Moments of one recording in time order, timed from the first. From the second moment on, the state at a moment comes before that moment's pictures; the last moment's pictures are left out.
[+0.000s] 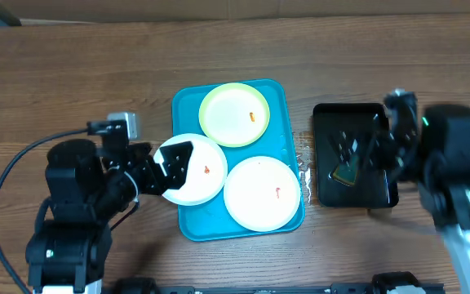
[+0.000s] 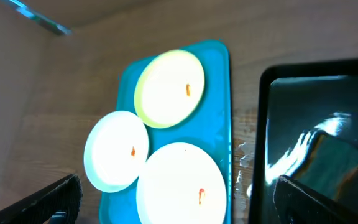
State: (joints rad) left arm -0.02 0.84 1.04 -0.79 0.47 -0.34; right arm 0.08 1.06 1.13 -0.85 -0.46 0.32
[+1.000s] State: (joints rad) left arm -0.14 1.22 1.05 -1.02 0.25 -0.31; right arm 0.08 1.43 1.05 -0.79 -0.16 0.51
